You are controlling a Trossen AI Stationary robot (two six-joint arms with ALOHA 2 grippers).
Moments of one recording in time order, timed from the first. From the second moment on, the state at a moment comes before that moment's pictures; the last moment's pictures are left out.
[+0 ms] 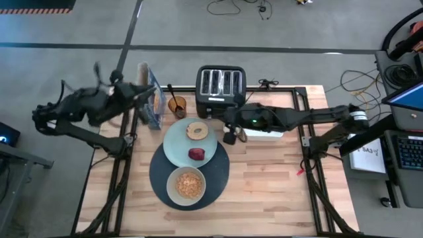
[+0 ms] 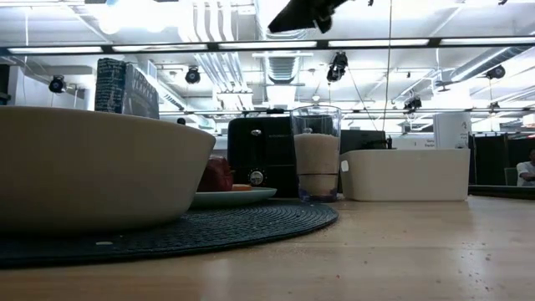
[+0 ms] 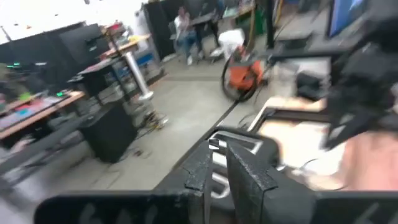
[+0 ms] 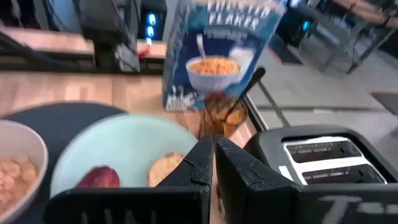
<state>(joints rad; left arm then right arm) -0.16 0.90 1.35 -0.66 -0.82 0.12 -0.03 1.48 1.28 -0.19 0.30 -0.13</state>
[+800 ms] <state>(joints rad) 0.80 1.94 2.22 -1.44 -0.23 0.25 -0.04 1.30 0.94 0.04 0.30 -0.21</state>
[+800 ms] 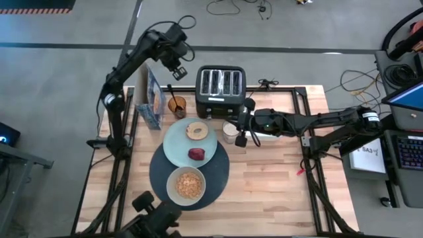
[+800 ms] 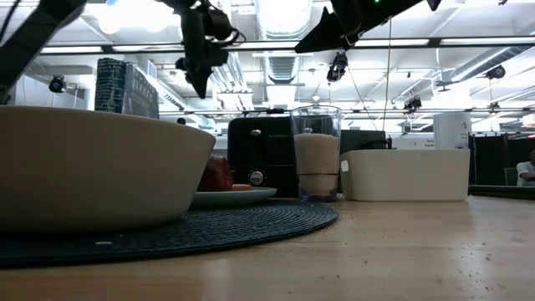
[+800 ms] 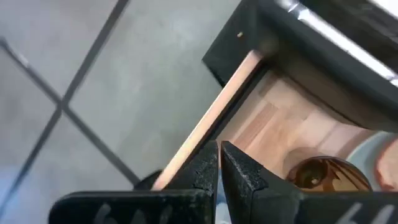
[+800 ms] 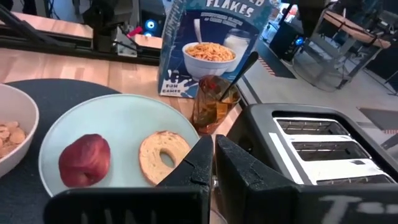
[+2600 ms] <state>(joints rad) 0.73 1.93 1.86 -1.55 -0.30 0.04 -0.04 1.30 0.94 0.01 0.30 -0.27</state>
